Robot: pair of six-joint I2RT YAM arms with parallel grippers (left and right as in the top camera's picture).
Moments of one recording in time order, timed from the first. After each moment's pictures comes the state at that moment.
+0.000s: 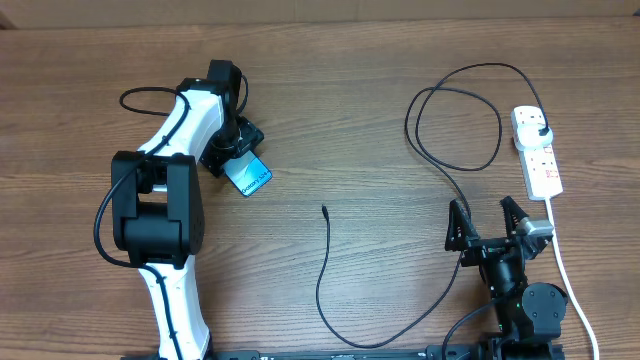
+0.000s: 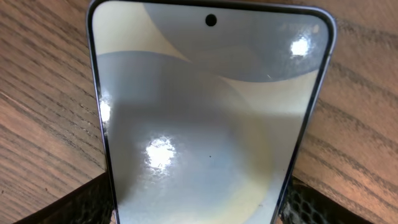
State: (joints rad) left arm -0.10 2.21 1.64 -0.97 -0.02 -0.89; right arm -0.02 0.01 0.02 -0.02 -0.16 0.25
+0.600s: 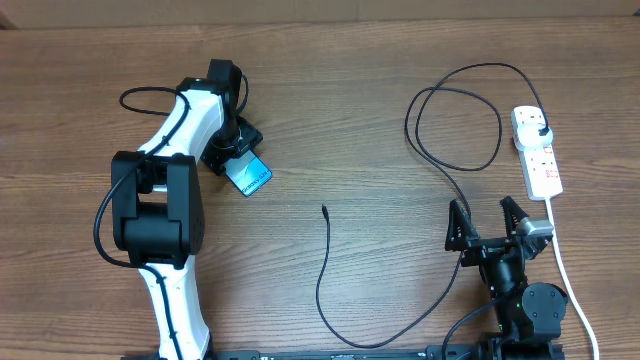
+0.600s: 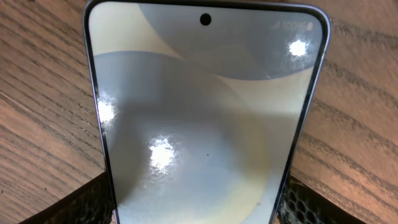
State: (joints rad) left arm -0.10 2.21 1.64 -0.97 -0.02 -0.89; right arm -0.02 0.01 0.02 -0.02 -0.16 0.25
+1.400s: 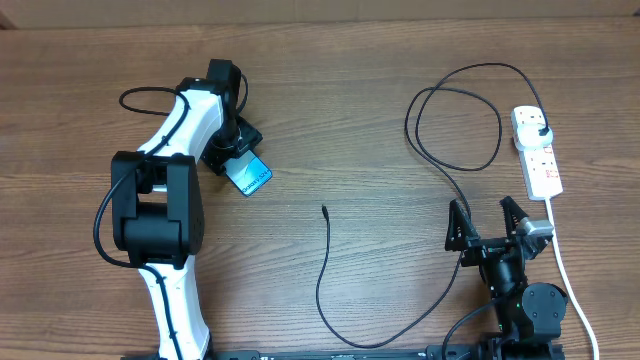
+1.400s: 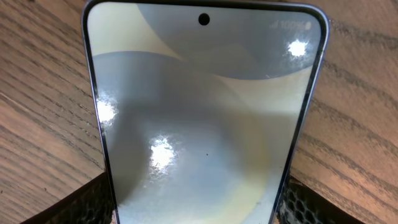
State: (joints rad) left arm -0.10 2.21 1.64 -0.97 -0.01 -0.89; right arm -0.02 0.01 0.02 -0.02 -0.16 0.25
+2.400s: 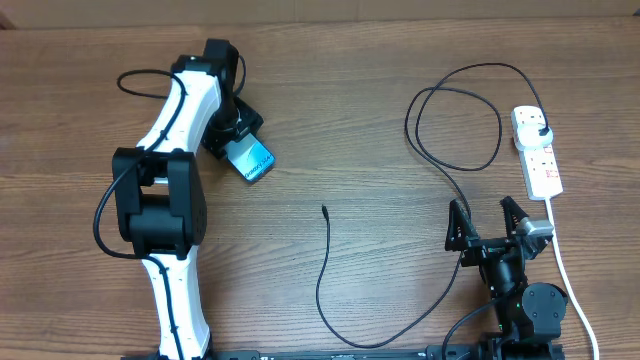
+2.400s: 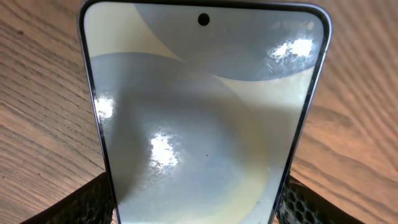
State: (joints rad) left arm -0.10 2.27 1.88 -1.13 0.04 -0.88; right arm -0.02 0.01 0.02 -0.02 -0.16 0.25
